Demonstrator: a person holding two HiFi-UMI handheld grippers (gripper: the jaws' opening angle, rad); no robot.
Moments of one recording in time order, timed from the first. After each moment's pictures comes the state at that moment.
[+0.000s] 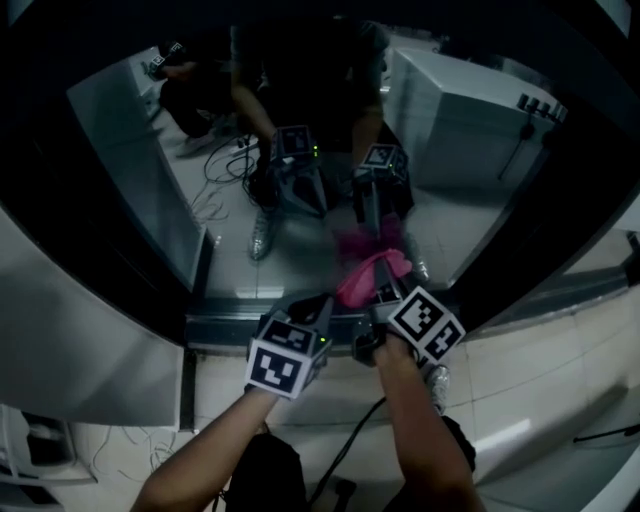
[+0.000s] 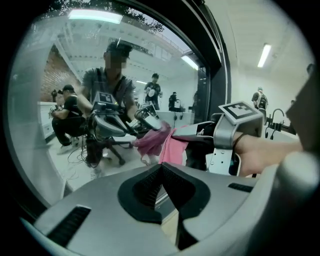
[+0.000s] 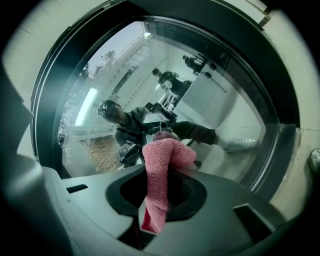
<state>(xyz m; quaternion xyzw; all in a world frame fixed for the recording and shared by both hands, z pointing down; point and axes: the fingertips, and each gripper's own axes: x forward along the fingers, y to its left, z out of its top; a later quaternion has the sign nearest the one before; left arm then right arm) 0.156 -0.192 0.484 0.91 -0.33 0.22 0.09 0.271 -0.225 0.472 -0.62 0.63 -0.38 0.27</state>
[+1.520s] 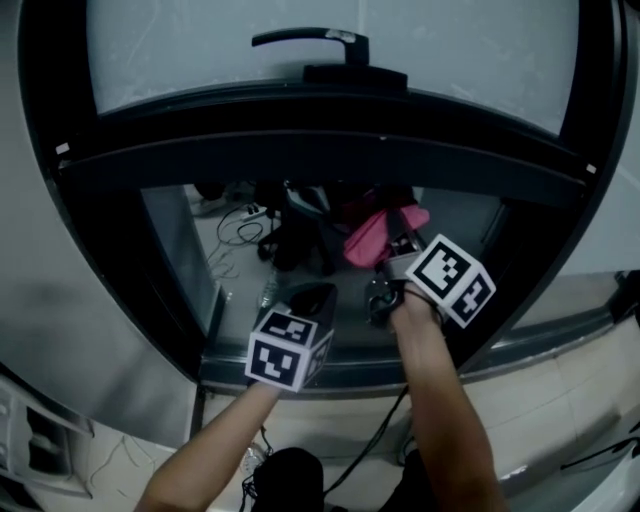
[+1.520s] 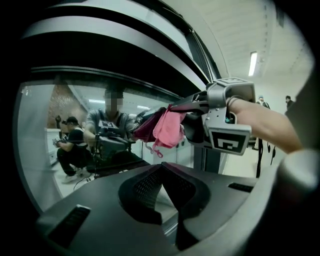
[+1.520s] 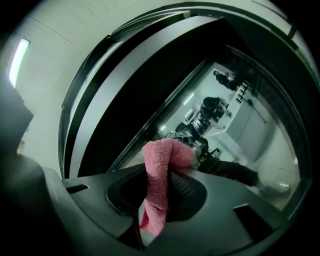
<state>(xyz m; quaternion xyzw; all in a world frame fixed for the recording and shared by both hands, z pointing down) 0.139 -0.197 0.303 0.93 -0.35 0.11 0.02 0.256 -0.231 0.189 -0.59 0.71 -0.22 0.30</state>
